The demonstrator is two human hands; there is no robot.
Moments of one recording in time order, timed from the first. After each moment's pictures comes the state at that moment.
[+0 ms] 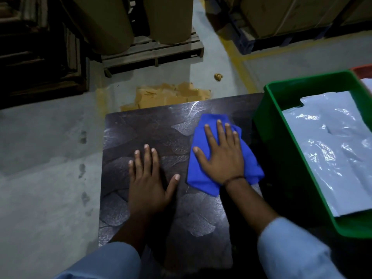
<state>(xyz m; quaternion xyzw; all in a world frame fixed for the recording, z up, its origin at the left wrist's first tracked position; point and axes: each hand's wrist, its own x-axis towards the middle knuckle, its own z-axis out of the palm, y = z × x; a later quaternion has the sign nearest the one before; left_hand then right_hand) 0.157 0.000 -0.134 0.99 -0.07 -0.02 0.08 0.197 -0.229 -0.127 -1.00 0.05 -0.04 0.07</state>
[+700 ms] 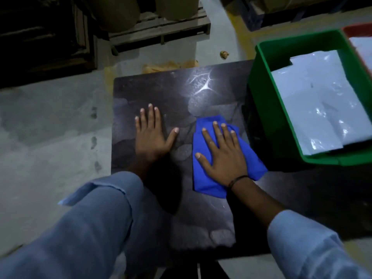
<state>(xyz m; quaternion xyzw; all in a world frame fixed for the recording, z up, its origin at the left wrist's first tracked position) 0.141 -0.004 -0.129 0.99 -0.05 -0.05 0.09 0.048 -0.237 -0.119 -1.00 -0.06 0.00 0.07</state>
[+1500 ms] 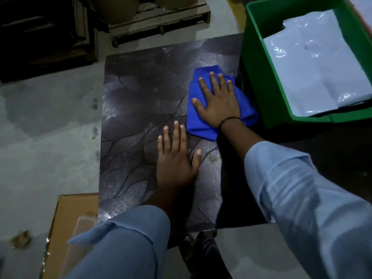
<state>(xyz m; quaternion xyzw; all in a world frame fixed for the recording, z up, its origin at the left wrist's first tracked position) -0.016 -0.082 -0.142 0.99 -0.09 -0.01 0.07 0.125 -0.258 -0.135 -1.00 -0.02 0.00 0.07</state>
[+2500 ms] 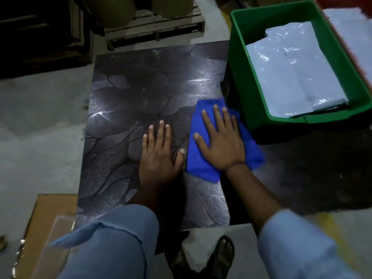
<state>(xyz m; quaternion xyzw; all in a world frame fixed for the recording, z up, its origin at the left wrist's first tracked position) -0.016 -0.085 -0.139 0.99 -0.09 0.03 0.10 0.006 -0.287 -0.122 -1.00 -0.01 -0.01 0.09</state>
